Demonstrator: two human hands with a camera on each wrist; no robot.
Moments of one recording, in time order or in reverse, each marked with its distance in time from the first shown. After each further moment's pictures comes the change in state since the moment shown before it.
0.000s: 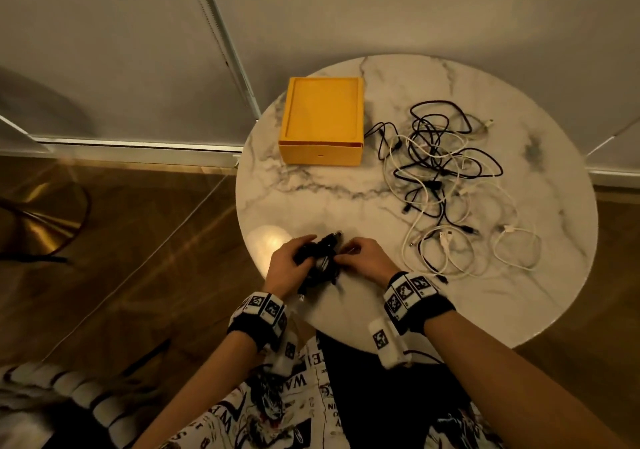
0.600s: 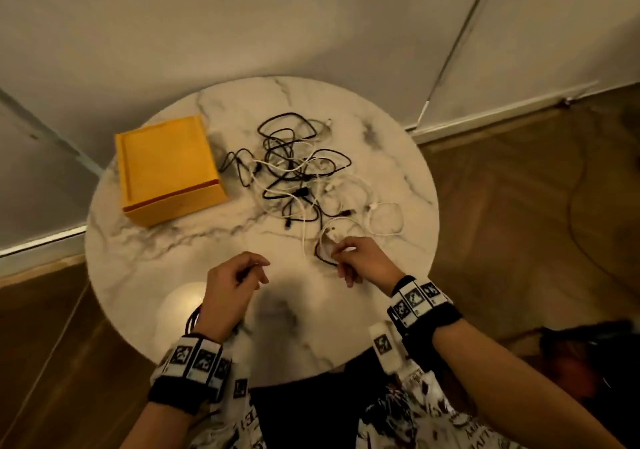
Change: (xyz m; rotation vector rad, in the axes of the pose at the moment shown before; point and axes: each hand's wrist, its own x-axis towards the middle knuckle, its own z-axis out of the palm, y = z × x) left_hand 0.012 0.107 0.042 -0.106 -0.228 0.299; right_hand -0.093 0.057 -0.136 0.377 0.293 0.086
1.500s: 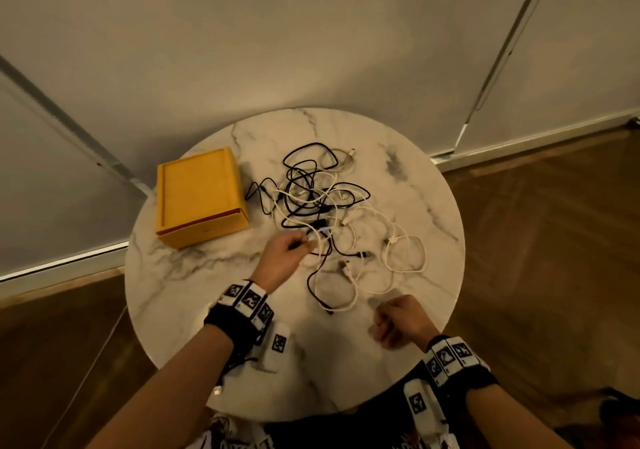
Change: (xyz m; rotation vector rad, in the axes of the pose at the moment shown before) left_hand 0.103 0.039 0.050 0.017 -0.112 -0.071; right_hand 0.007 0.063 -0.039 0.003 -0.020 0.308
